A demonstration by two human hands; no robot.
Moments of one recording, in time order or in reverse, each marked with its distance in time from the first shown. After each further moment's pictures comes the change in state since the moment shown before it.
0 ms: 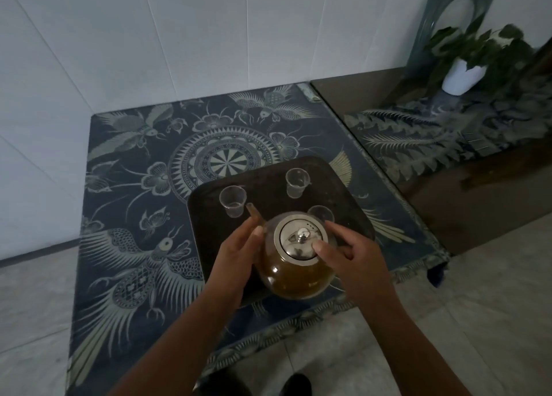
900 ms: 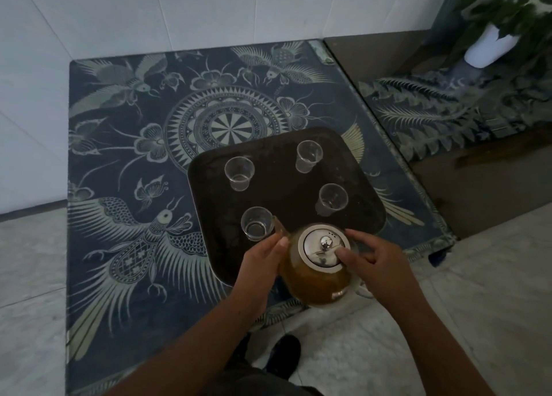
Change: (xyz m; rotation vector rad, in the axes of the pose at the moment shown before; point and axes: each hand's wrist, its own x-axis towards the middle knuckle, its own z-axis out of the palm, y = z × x) left_hand 0.006 -0.075 0.011 -0.161 0.030 -0.314; right_hand 0.005 0.044 -0.002 -0.149 -0.079 0.177
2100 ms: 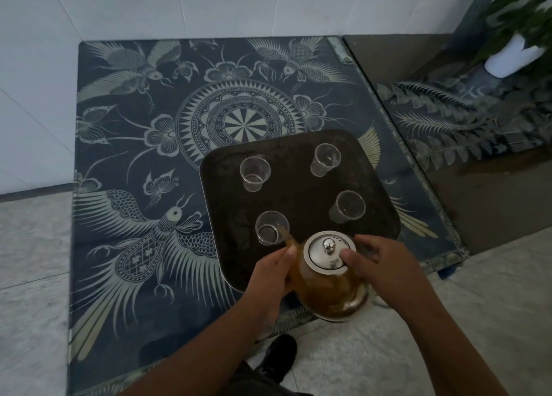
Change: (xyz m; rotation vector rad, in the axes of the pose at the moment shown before) left_hand 0.014 -0.011 -0.010 -0.228 -0.054 -0.200; right_hand 0.022 -0.032 0.015 -0.350 -0.036 0.055
